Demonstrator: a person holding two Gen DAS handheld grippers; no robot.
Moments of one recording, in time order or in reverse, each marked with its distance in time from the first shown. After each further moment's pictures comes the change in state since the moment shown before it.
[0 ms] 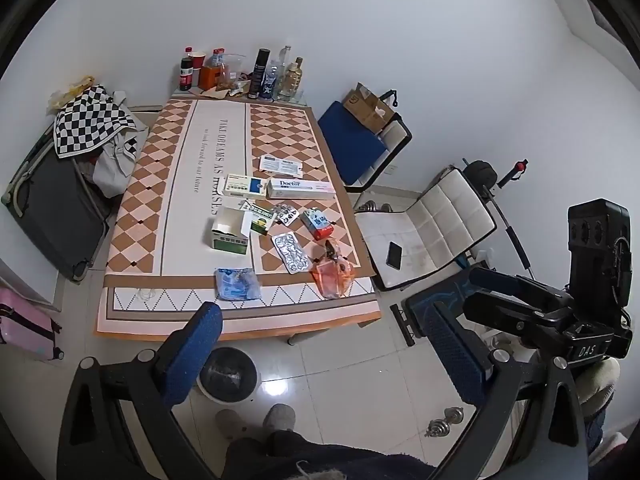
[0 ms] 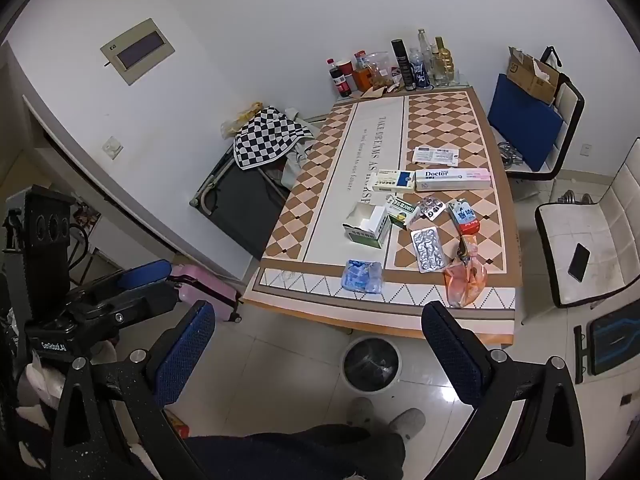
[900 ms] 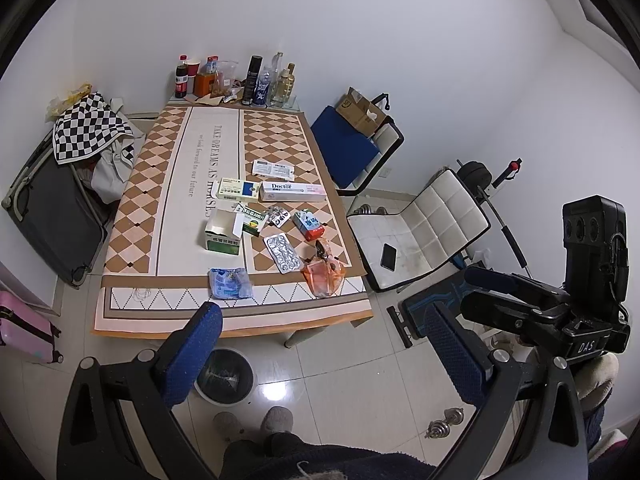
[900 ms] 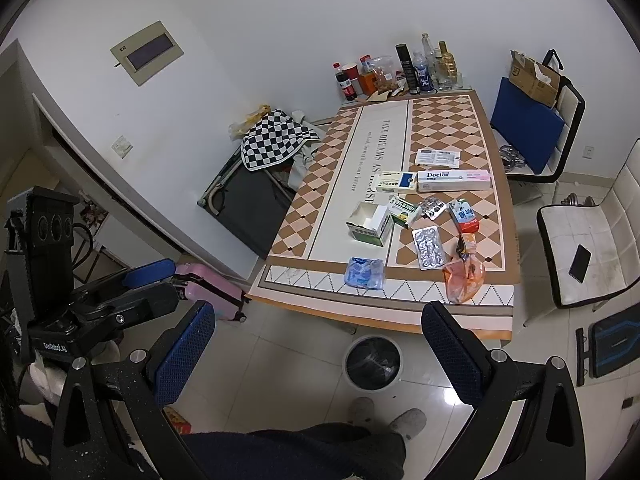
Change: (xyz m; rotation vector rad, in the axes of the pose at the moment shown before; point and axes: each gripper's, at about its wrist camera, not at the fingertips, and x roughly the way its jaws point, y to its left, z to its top) left arm -0.002 -0.025 0.005 0.011 -0.010 0.002; right arm -0.017 0.002 -0.003 -0.012 -0.011 0.016
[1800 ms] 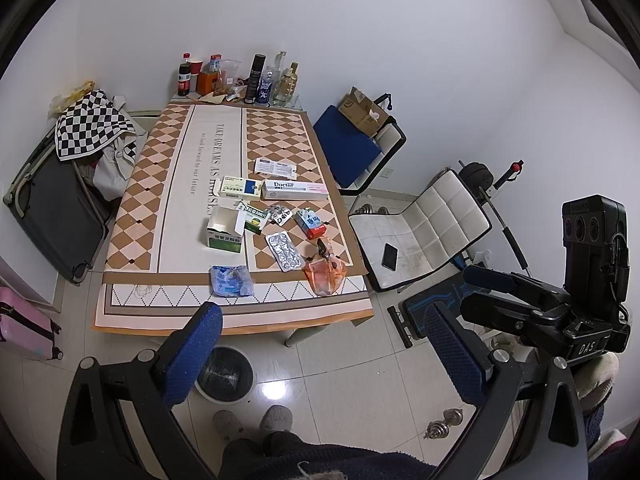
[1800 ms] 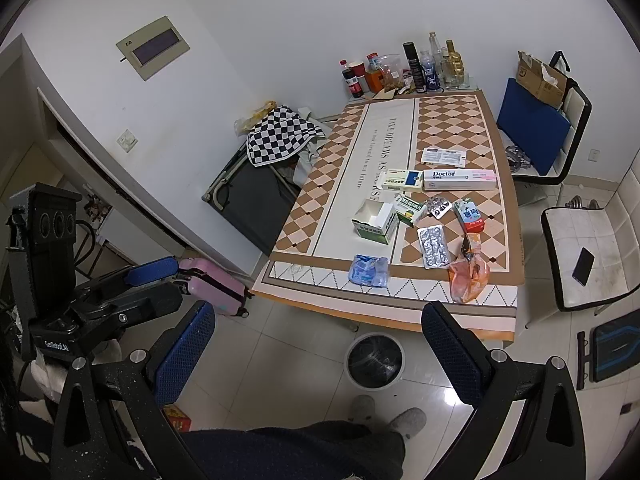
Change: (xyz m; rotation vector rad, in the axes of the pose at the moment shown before) left arm -0.010 -0.011 -0.001 0.005 -0.009 -0.004; right arm 0.003 0.005 -0.007 -0.011 -0.001 0.011
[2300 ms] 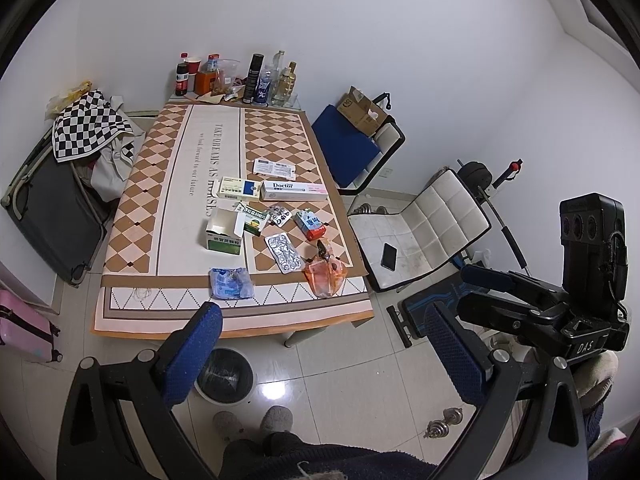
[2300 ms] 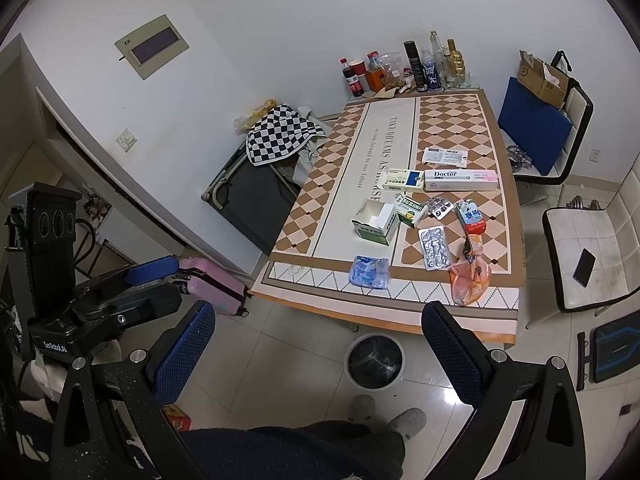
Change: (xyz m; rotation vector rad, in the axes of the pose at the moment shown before) left arm 0.001 0.000 -0.001 -0.001 0.001 -0.001; right arm 0.002 0.001 -0.001 0.001 0.000 0.003
